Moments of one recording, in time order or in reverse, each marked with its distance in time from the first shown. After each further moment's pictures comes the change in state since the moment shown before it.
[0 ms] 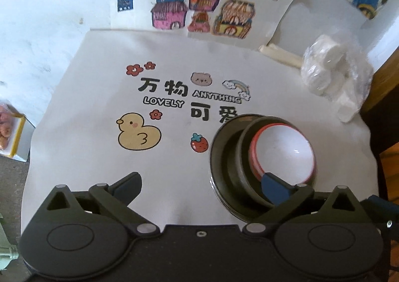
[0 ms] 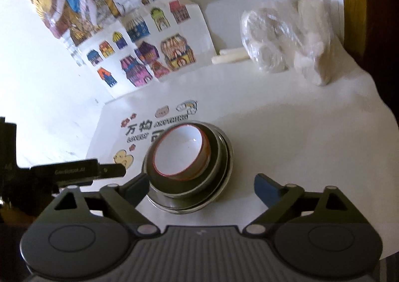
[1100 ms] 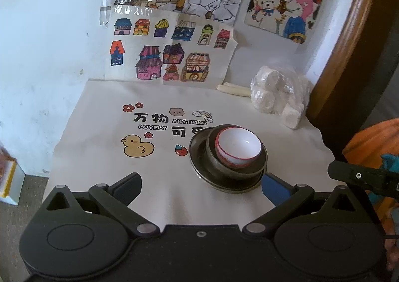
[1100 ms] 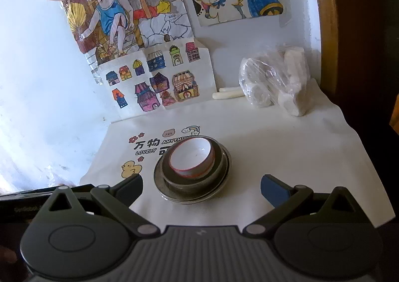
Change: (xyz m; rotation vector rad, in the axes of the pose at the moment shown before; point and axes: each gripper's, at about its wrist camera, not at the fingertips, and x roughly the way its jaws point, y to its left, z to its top) left arm -0.113 0.021 -0.092 0.142 -0.282 -0.133; right arm -0.082 0.050 -0.066 -0.076 -0.217 -0.096
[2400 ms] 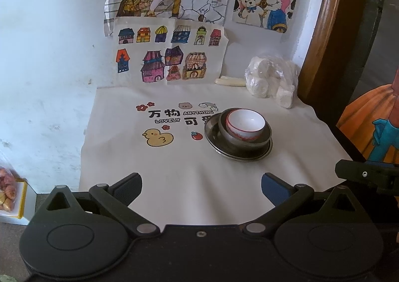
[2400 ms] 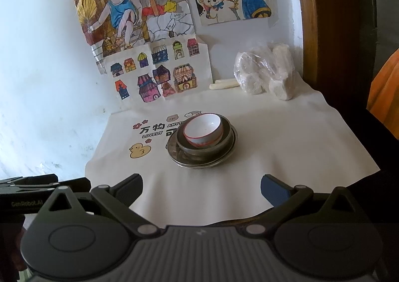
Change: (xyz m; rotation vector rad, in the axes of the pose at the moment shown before) left arm -0.058 0.038 -0.037 0.134 -0.014 -0.018; right arm -0.055 0.065 -0.066 0.012 -0.028 -0.091
